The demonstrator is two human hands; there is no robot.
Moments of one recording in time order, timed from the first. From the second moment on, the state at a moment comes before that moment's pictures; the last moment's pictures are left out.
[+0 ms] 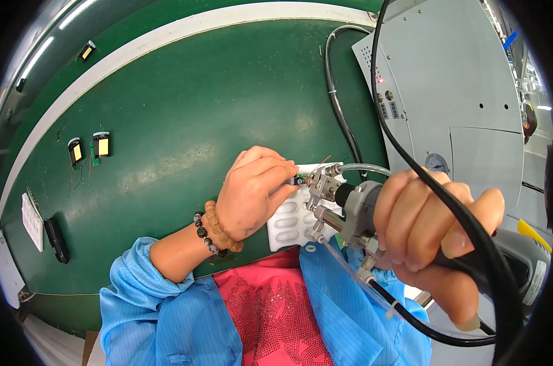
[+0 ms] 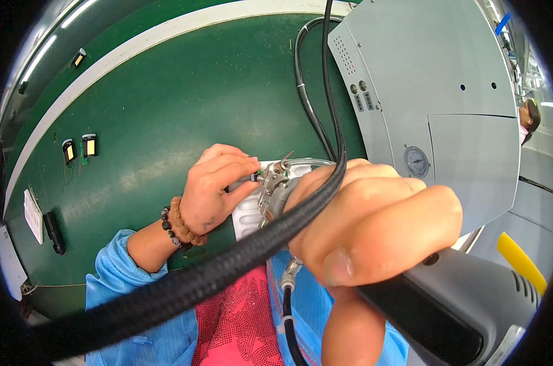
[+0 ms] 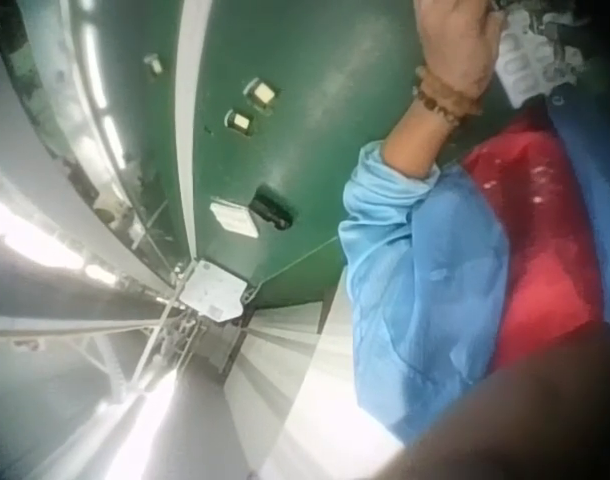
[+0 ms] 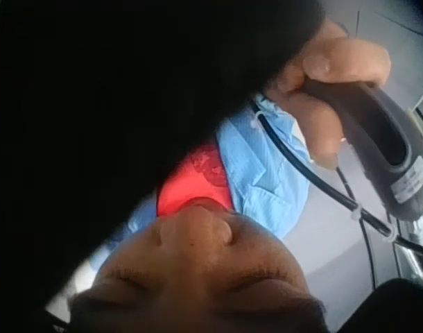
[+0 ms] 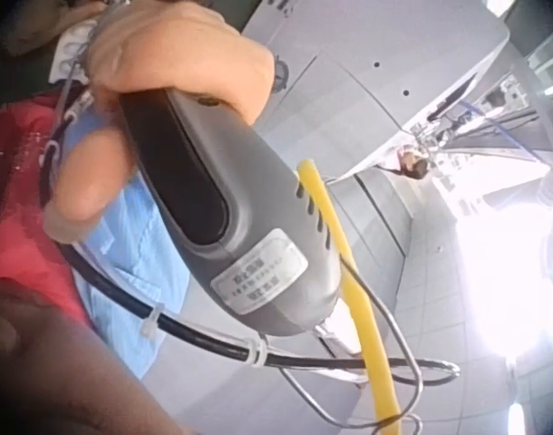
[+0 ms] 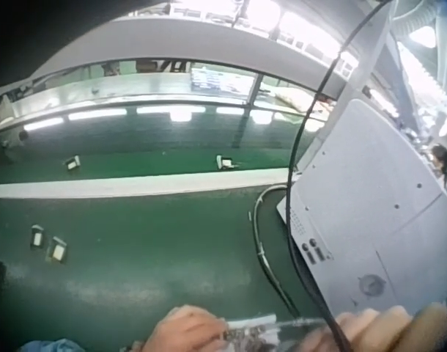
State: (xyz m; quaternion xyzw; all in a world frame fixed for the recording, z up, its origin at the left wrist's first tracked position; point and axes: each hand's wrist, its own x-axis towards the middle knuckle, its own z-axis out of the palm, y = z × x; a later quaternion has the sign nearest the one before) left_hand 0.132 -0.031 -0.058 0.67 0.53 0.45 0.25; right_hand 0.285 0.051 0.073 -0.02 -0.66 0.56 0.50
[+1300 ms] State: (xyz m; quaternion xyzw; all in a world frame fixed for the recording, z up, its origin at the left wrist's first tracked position) left_hand -0.039 0.169 -0.049 0.72 0.64 0.26 -0.02; right_hand 0.334 0.014 0.120 -0.01 -0.64 0.54 0.54
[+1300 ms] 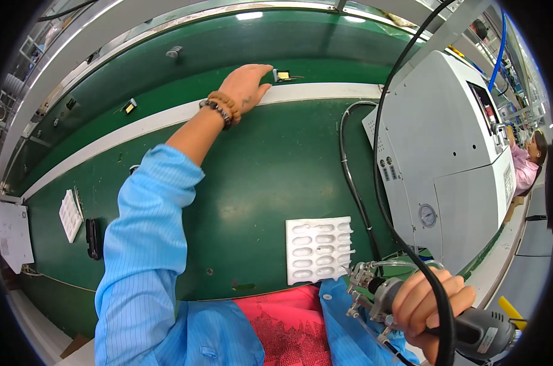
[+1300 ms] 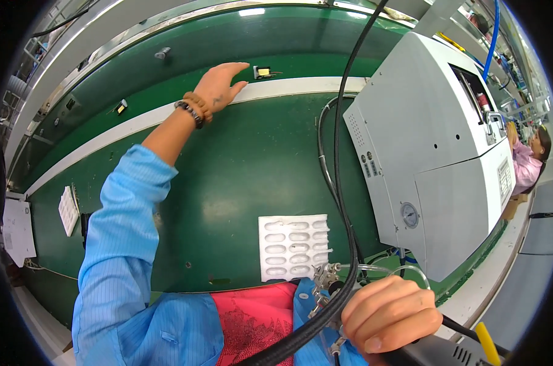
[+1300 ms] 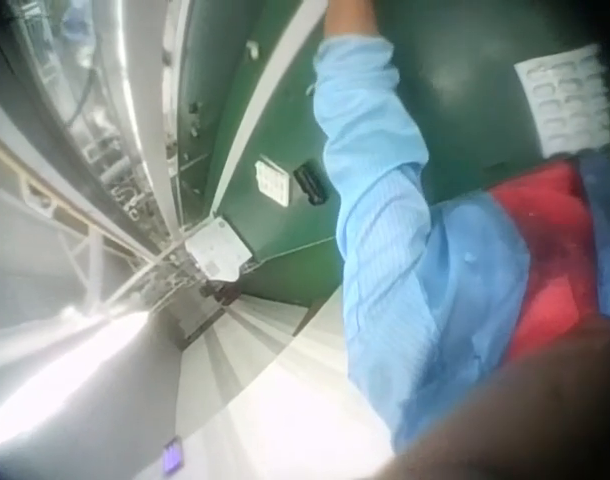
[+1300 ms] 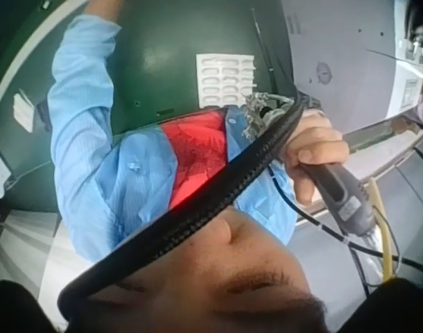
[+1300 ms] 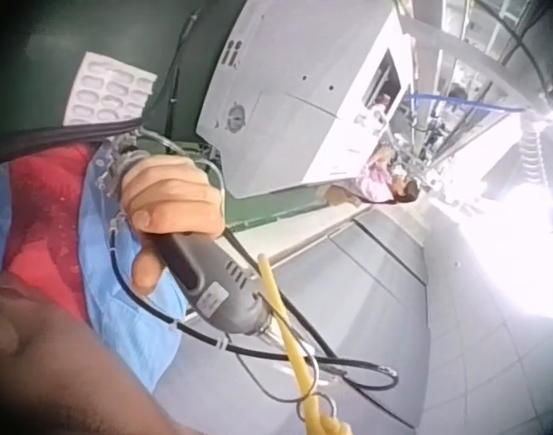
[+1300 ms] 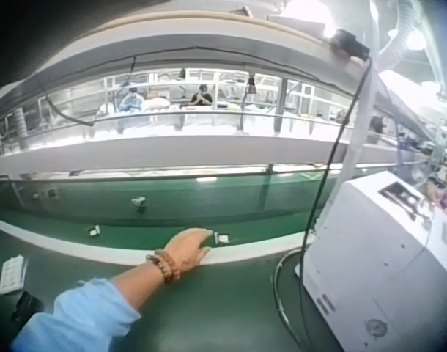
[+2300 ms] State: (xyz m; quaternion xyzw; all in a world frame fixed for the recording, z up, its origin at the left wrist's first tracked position) left_hand 0.146 -0.036 -0.046 0.70 0.54 0.41 0.23; right_hand 0.336 0.043 0.095 -0.01 -0.65 0.55 0.52
